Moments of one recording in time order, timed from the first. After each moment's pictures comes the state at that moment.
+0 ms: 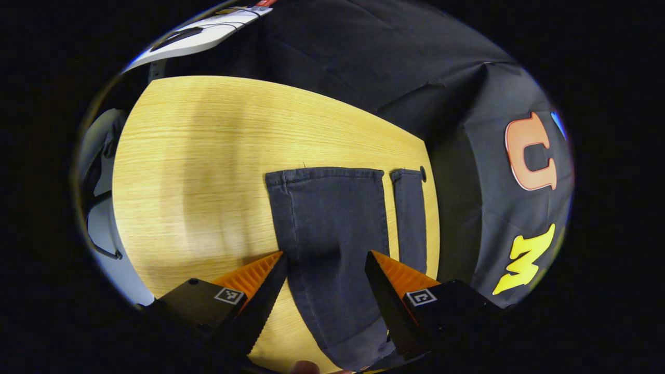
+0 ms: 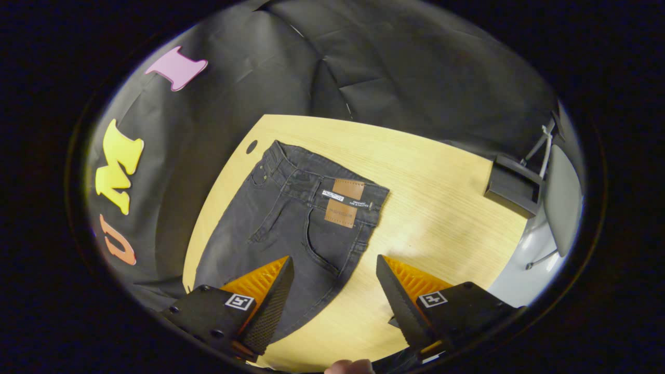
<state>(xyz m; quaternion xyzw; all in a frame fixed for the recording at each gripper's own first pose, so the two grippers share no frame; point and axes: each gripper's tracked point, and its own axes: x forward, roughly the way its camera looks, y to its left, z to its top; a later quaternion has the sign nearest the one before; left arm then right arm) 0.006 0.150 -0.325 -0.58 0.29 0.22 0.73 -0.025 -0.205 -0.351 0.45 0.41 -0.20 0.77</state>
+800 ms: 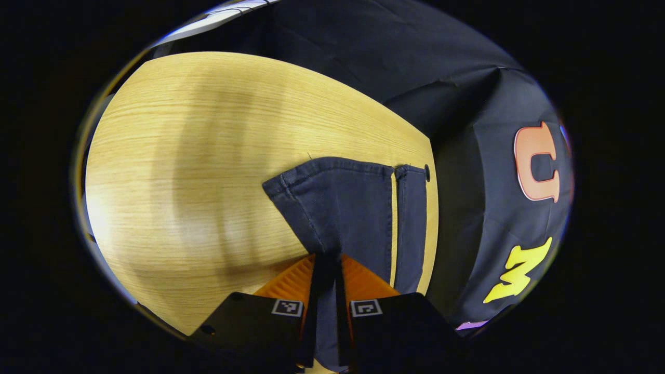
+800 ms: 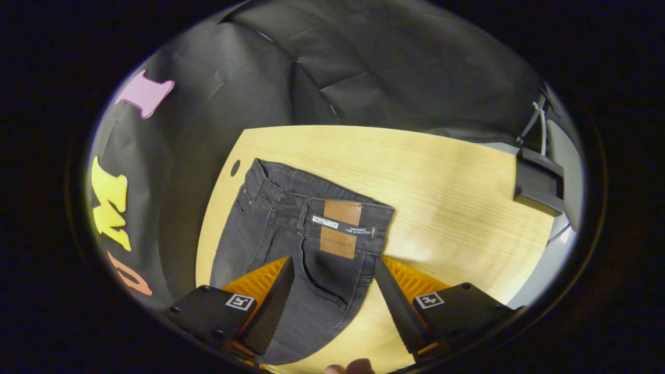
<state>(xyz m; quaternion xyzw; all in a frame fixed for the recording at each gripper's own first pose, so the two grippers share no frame) 0.030 0.141 -0.344 -0.61 0.30 0.22 0.70 0.012 -0.223 -0.368 0.48 0.41 -0.24 0.74</state>
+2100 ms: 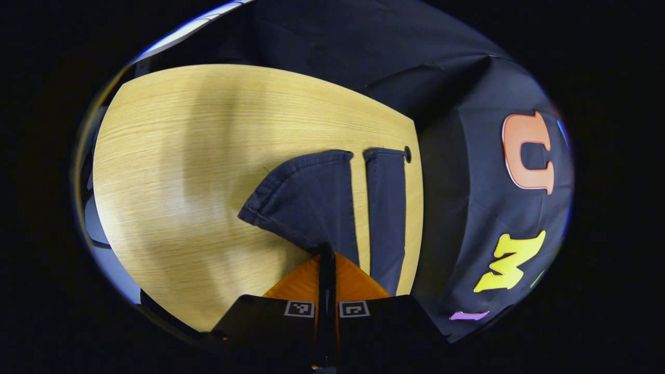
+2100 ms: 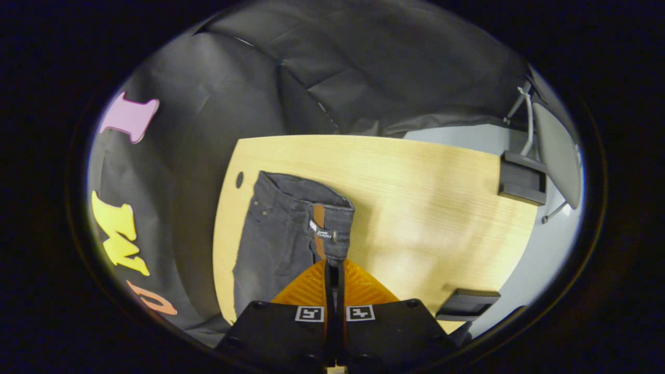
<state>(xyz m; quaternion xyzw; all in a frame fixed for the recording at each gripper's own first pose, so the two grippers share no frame) 0.037 0.125 -0.276 -0.61 0.34 0.15 0.70 0.016 -0.225 -0.294 0.54 0.40 -0.24 0.70</state>
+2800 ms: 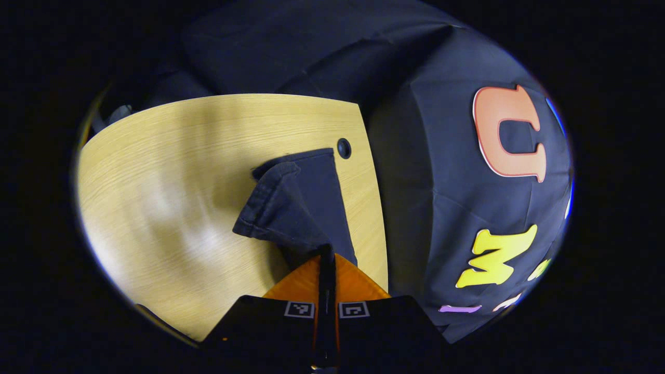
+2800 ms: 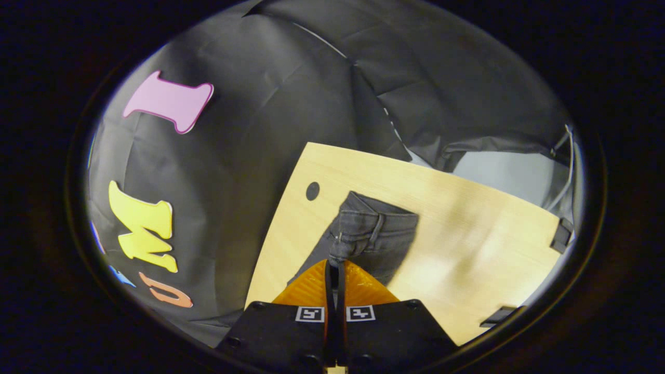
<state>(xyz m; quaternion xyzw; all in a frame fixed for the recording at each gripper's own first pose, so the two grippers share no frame) 0.189 0.121 -0.210 -0.57 0.36 0.05 0.74 0.170 -0.223 -0.231 0.52 0.38 -0.14 0.75</state>
